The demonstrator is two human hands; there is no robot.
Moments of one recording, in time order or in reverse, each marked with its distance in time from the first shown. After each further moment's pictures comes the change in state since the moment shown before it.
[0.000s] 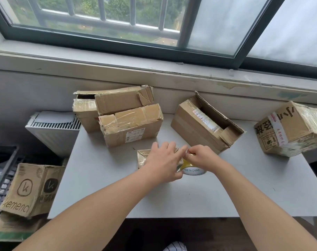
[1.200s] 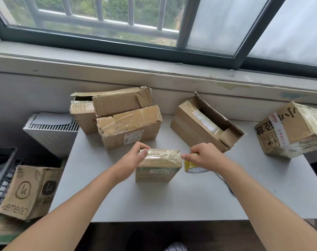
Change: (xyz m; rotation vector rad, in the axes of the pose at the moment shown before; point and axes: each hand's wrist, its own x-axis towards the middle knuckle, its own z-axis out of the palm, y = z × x) left_hand -0.053 -0.088 0.000 -1.311 -0.106 -0.328; right_hand -0.008 -0.009 -0.024 -0.110 0.046 -0.010
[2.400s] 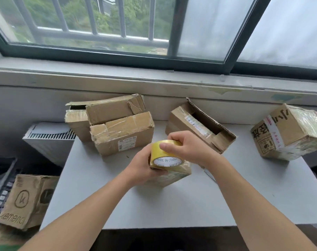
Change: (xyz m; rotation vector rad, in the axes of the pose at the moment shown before) left_hand 0.033 0.024 0.056 0.040 0.108 0.259; right_hand -0.026 -0.060 -0.051 0.556 -0.038 -0.351
